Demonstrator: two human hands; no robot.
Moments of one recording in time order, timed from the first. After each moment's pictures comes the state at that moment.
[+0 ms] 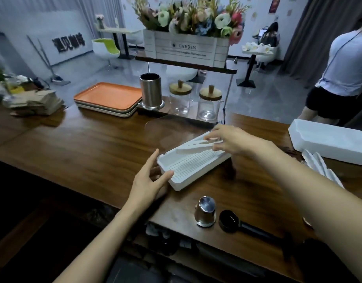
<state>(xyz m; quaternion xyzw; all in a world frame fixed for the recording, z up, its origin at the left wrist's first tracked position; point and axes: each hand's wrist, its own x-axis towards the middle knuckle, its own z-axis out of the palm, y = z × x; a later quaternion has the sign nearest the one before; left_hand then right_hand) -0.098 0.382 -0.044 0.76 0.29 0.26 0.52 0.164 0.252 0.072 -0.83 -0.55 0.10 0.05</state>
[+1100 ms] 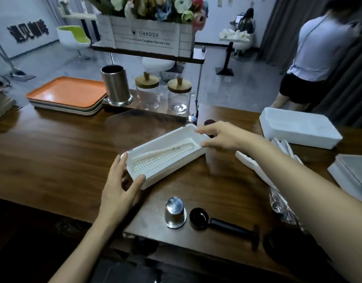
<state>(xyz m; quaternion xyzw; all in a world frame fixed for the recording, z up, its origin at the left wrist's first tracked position) -0.087 0.365 -0.056 0.79 0.28 0.31 0.44 0.206 0.195 0.071 -0.84 -0.46 0.21 0.18</state>
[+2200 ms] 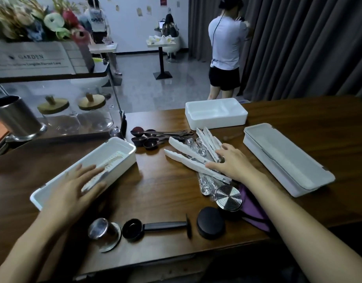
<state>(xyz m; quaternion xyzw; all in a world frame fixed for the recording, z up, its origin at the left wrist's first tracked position) -0.003 0.345 -0.001 0.96 0.11 0.14 0.23 0.221 -0.043 -0.002 -0.97 -0.16 0.09 0.18</state>
